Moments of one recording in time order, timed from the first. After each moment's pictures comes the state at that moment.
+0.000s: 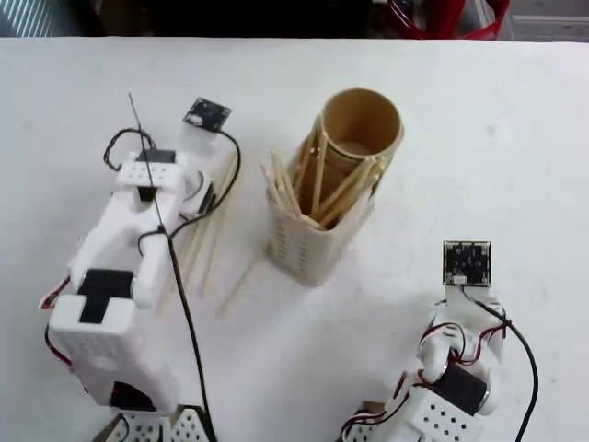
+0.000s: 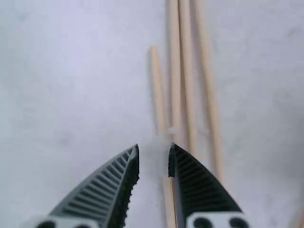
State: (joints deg) left arm -3.5 17.7 14.0 54.7 -16.0; right arm 28.8 -102.8 96.4 60.0 31.8
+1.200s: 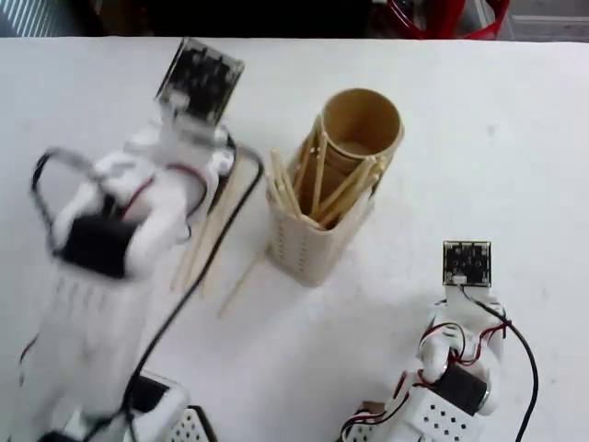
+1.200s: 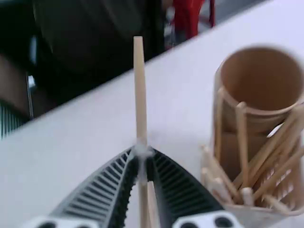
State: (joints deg) left arm 14.1 -40.1 10.8 66.8 -10.2; right arm 28.8 -102.8 96.4 60.0 31.8
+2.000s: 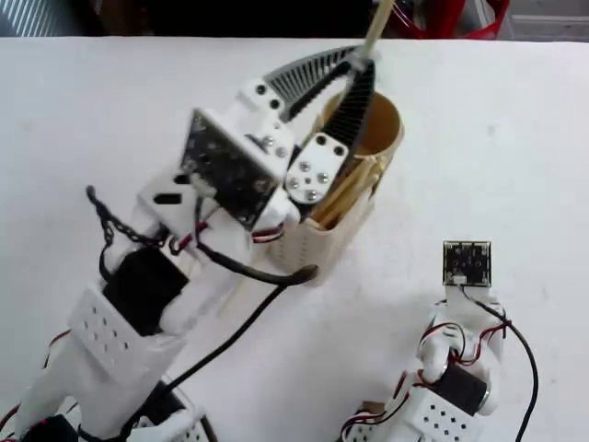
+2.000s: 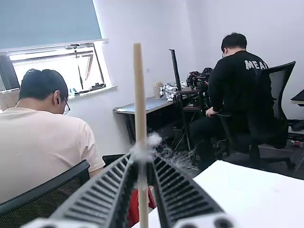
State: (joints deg) left arm 37.8 -36.7 7.2 30.6 -10.1; right arm 28.8 -102.8 96.4 60.0 31.8
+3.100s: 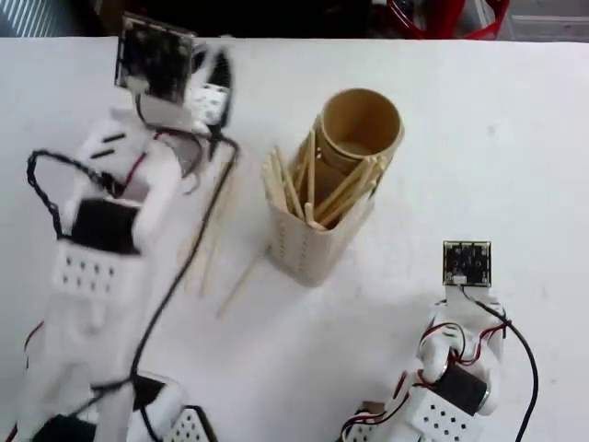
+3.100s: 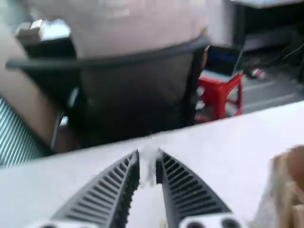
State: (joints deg) left arm 3.5 -30.1 17.3 41.5 -2.8; right arm 28.8 -102.8 96.4 60.0 31.8
